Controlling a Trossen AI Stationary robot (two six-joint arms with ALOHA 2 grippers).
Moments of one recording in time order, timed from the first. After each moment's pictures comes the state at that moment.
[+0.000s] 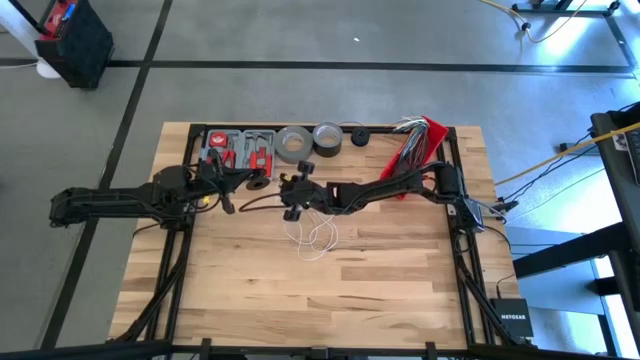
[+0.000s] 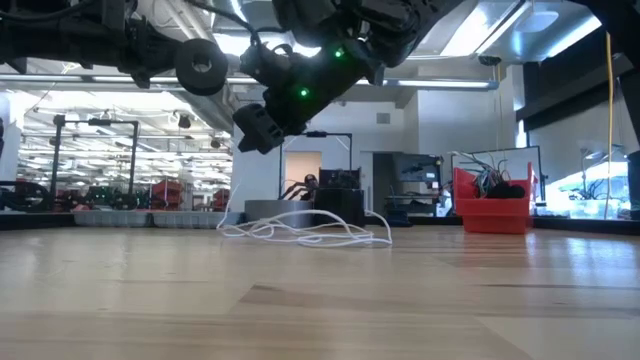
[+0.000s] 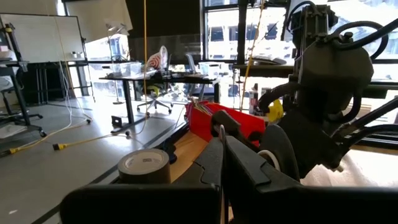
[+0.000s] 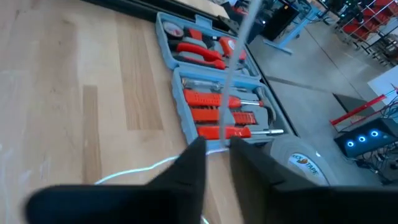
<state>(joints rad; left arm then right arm) 0.14 0.41 0.22 0.27 -0.24 0.04 -0.01 2.13 1.48 0.17 0.50 -0.29</state>
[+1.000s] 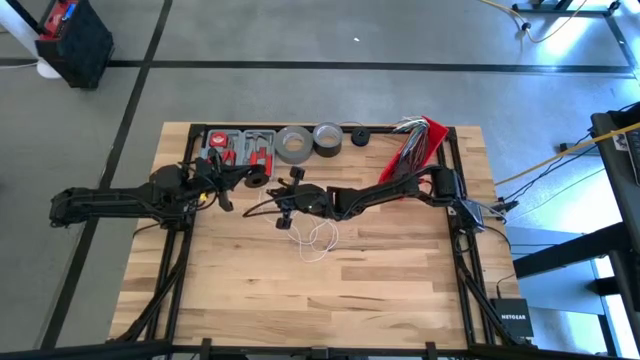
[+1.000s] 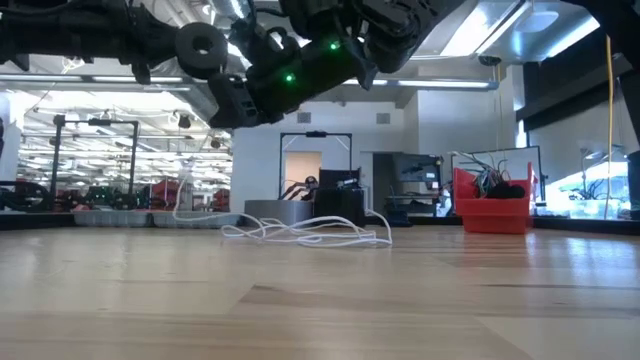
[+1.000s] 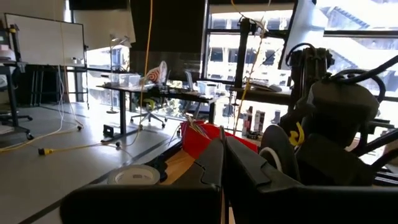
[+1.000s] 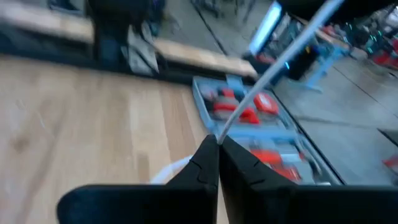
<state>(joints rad) 0.14 0.41 0.21 0.36 -0.25 -0.04 0.02 2.17 1.48 0.43 0.34 -0.25</state>
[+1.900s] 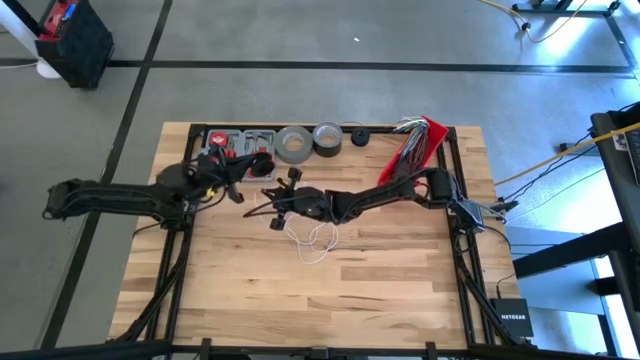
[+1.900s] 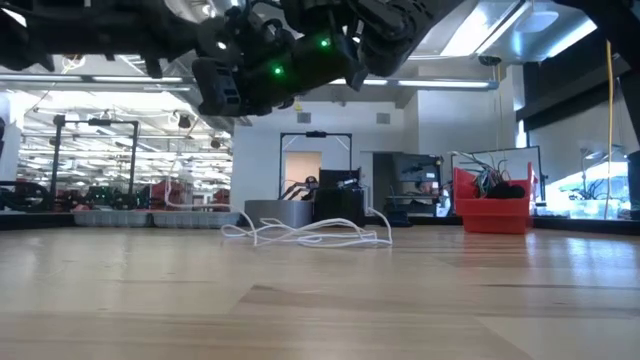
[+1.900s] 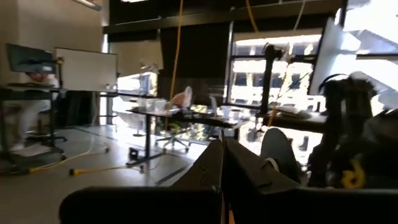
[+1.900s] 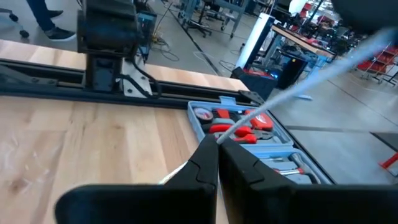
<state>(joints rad) 0.14 0.65 0.21 0.71 -0.37 0.02 0.04 2.20 1.51 0.51 0.41 -0.23</state>
